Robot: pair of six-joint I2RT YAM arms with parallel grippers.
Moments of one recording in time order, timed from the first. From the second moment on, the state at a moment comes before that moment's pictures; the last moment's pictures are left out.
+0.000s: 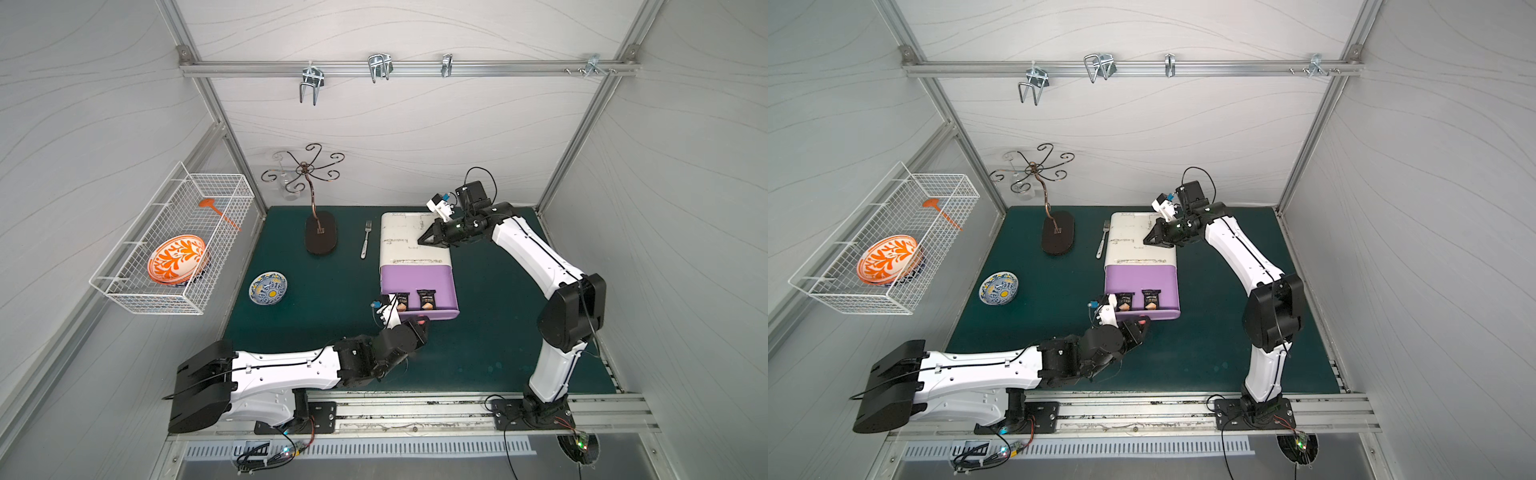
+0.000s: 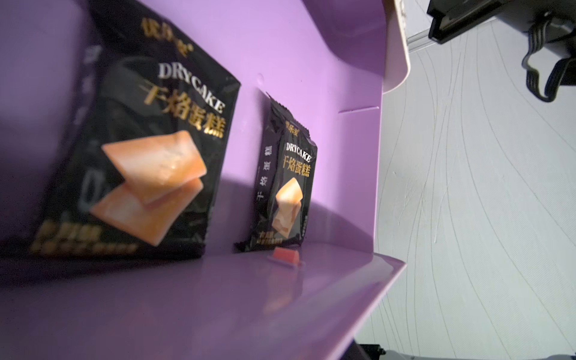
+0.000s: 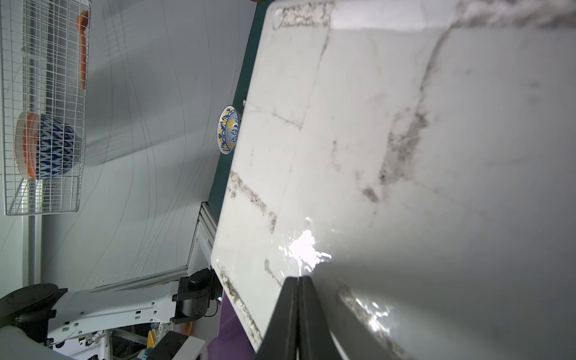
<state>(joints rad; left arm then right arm) -1.27 1.21 0.64 0.06 -0.49 -1.42 0.46 1.85 1.79 -0.85 -0.71 0.31</state>
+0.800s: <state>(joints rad) -1.29 1.19 0.60 0.06 -0.57 -1.40 0.48 1.83 1.75 -0.82 -0.69 0.30</state>
